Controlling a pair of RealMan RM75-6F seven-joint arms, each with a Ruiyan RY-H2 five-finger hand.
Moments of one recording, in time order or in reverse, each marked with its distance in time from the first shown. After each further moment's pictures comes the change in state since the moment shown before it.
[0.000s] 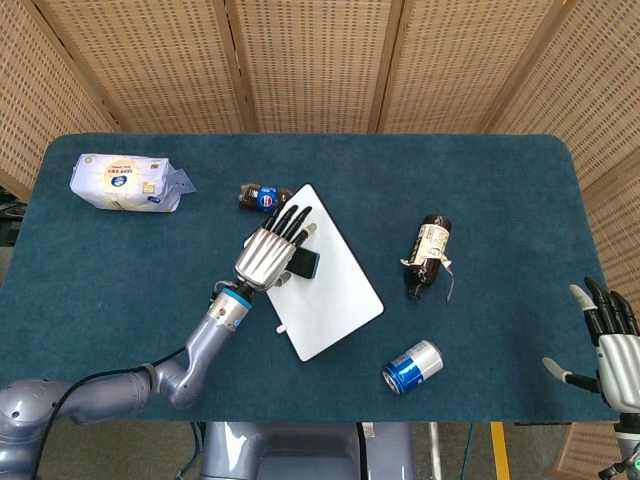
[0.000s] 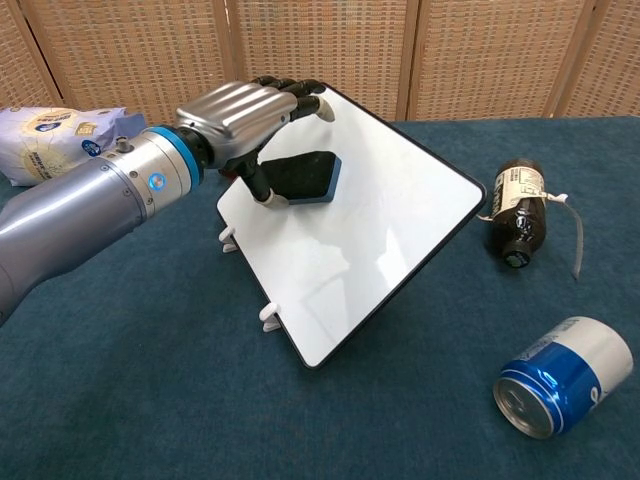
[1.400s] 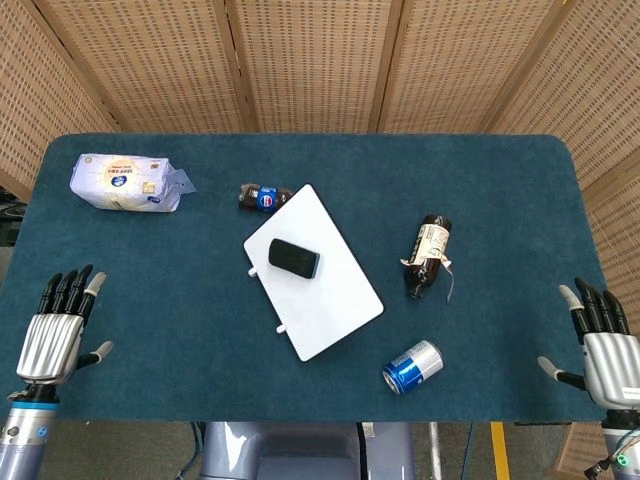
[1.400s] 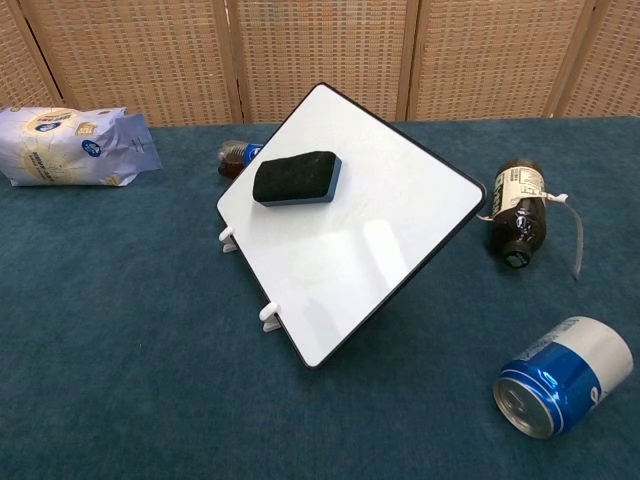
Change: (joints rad) left arm 0.699 0.536 0.319 -0.472 0.194 0.527 -0.161; right arm 0.008 -0.036 0.006 -0.026 0.028 -0.019 -0.186
